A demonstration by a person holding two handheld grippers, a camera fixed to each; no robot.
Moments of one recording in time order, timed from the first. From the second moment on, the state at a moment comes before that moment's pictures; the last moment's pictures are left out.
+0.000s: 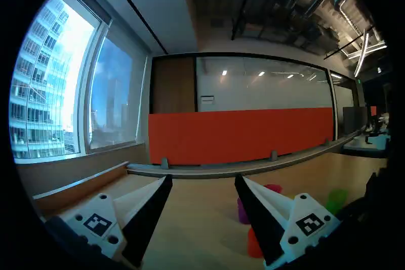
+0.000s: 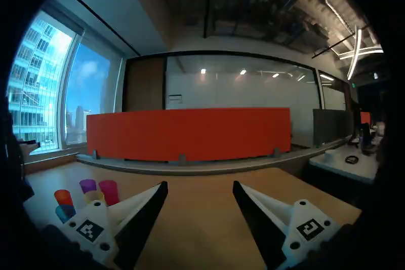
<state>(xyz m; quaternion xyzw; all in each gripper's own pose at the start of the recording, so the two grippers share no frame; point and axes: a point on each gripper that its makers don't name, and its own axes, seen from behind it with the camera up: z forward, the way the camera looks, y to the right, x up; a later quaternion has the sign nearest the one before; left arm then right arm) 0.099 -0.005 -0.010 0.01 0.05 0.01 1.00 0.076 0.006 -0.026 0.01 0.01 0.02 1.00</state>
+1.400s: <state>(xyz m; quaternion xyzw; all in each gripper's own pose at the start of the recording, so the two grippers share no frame) 0.013 -0.014 -0.003 0.02 0.02 -0.01 1.00 0.072 0.001 -0.024 -0.01 -0.02 0.01 1.00</state>
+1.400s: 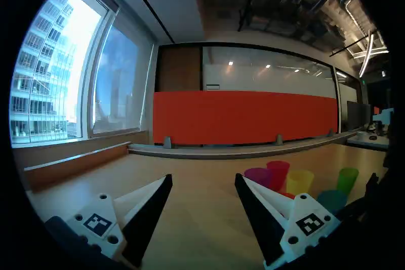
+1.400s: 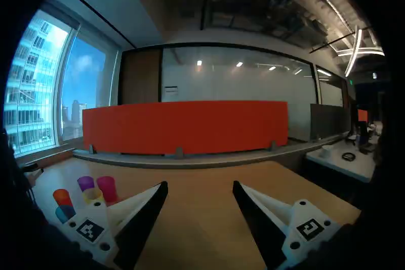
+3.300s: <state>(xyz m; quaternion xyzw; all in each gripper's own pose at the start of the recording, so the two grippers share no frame) 0.000 -0.011 0.000 0.02 0.00 0.00 1.00 0.070 0.006 -0.023 0.01 0.03 -0.03 1.00</state>
